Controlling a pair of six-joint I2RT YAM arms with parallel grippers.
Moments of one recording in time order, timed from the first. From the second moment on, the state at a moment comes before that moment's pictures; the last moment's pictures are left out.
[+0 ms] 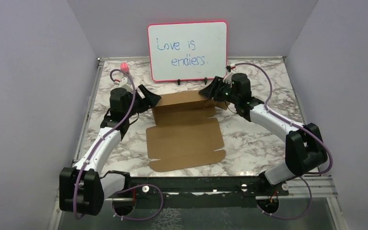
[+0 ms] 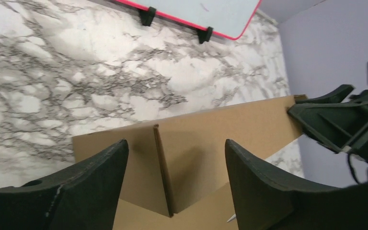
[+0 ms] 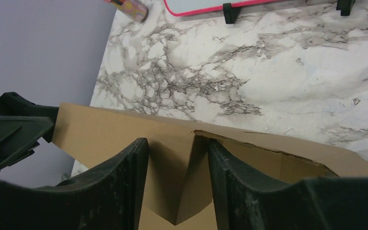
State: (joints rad) left arm -0.15 1.13 0.69 0.11 0.35 -0.69; right arm 0.43 1.52 0.98 0.20 -0.28 0.65
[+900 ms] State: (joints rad) left arm -0.45 1.10 0.95 -0.20 0.04 -0.37; right arm 0.25 1.29 0.85 0.25 -0.33 0.13
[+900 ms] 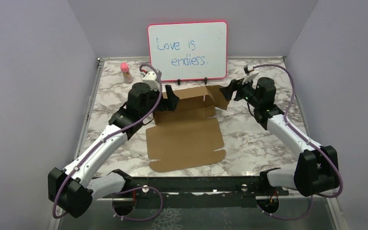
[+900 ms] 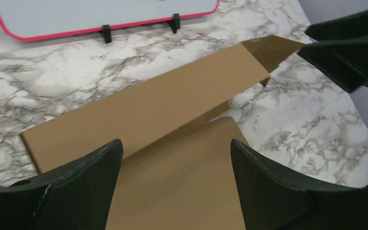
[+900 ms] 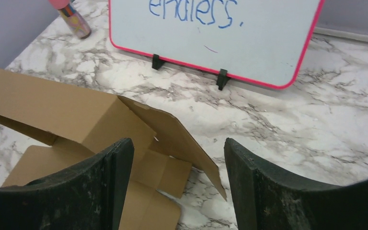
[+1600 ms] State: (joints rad) left arm -0.88 1.24 0.82 0.09 -0.17 -0.35; right arm 0.16 1.41 0.72 0.46 -0.44 0.05
